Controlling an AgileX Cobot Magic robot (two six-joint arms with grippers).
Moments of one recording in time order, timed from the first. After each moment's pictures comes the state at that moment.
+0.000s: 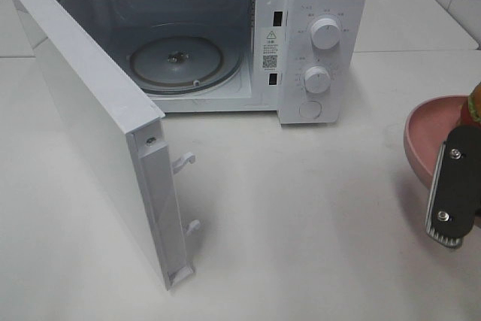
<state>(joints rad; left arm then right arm) 0.06 -0.01 -0.50 -0.25 1.05 0.21 0.82 1.03 -0.49 -0.57 0.96 0.00</state>
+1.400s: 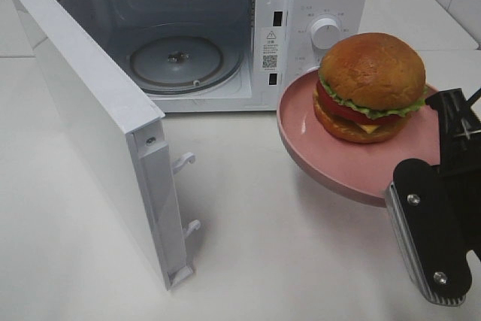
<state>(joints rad) 0.06 -0.01 -0.50 -0.25 1.05 0.21 0.82 1.03 -0.49 -0.57 0.59 -0.60</state>
